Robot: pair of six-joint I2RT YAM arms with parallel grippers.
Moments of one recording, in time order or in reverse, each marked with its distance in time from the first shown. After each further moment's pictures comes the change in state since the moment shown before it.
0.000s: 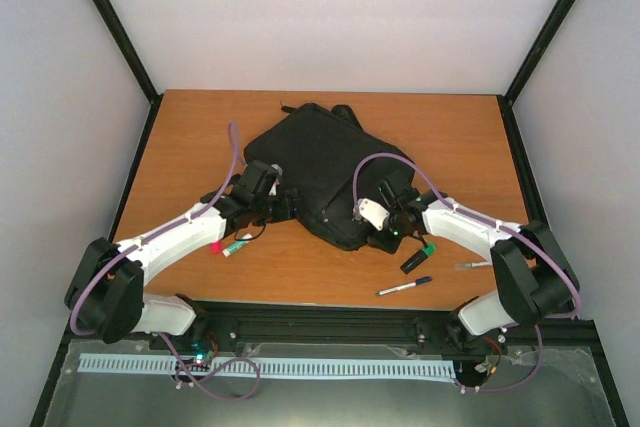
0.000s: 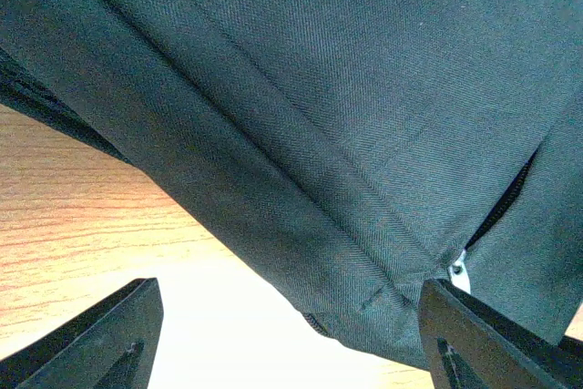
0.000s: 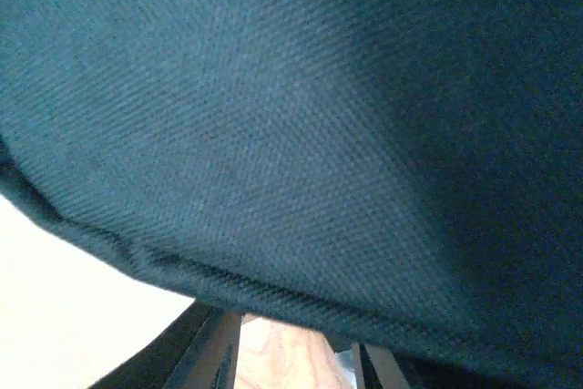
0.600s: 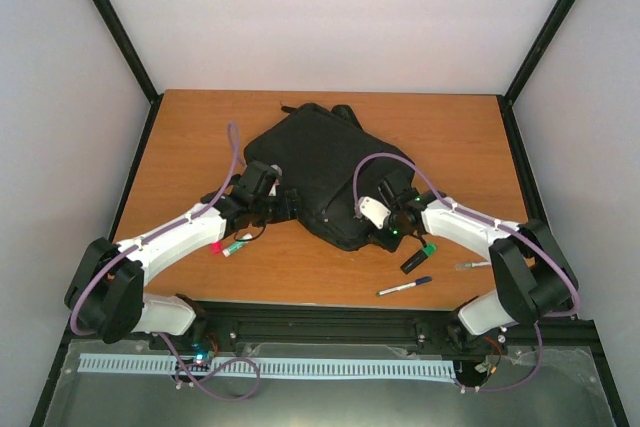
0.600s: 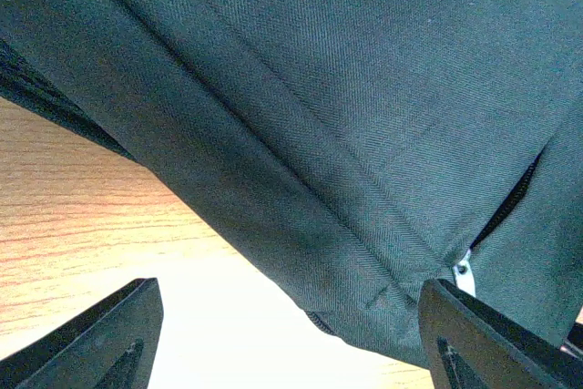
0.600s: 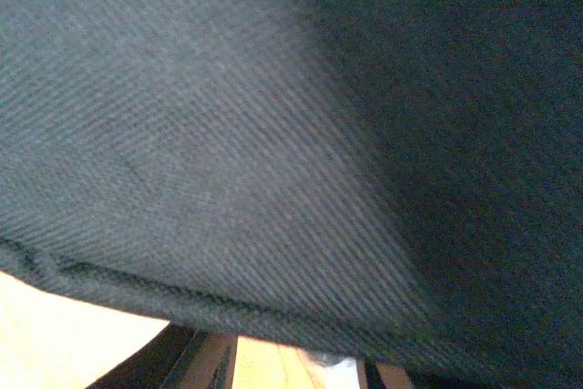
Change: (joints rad) left arm 0.000 0.000 -0.004 0.000 -0.002 -0.008; right arm 0.000 0.021 0.008 0.015 0.064 0.034
